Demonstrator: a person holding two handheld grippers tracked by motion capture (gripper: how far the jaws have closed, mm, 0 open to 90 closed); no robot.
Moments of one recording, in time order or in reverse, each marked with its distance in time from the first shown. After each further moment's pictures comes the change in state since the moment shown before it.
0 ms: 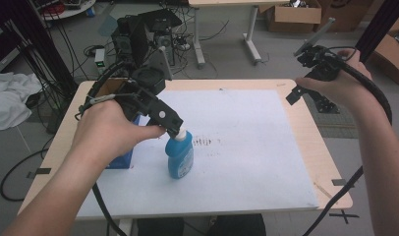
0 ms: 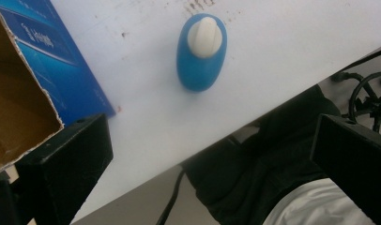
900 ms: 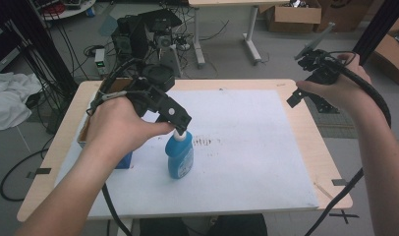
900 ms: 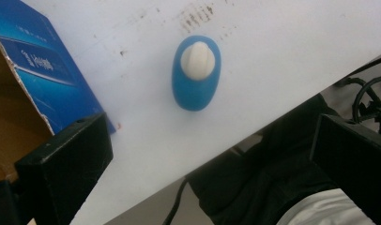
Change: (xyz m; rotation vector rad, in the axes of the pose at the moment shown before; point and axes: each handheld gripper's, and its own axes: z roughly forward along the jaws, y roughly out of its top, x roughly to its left) left arm -0.009 0.015 0.010 -0.031 0.001 0.025; right arm -0.004 -0.005 0.009 0.005 -0.001 0.003
